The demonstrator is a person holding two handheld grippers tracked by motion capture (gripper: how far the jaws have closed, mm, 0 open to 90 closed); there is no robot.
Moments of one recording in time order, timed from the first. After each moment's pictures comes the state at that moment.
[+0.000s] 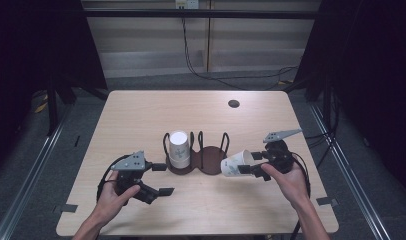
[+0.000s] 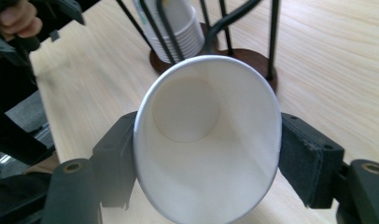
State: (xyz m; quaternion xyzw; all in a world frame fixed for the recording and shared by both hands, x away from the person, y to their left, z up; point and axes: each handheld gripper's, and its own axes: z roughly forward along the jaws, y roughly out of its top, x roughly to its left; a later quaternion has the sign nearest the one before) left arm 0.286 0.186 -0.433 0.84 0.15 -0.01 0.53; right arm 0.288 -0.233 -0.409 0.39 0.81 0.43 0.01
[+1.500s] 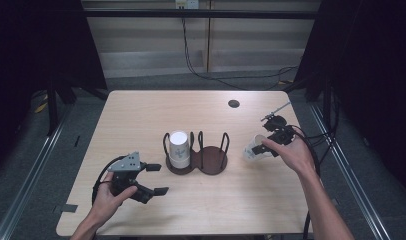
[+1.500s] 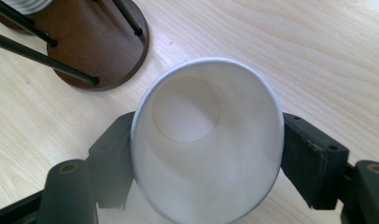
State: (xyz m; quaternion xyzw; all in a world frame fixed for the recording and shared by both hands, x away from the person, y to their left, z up) left arm 0.288 0.199 -0.443 0.84 0.16 0.01 0.51; right arm 0.363 -0.254 -0.398 0.46 0.86 0.21 0.05
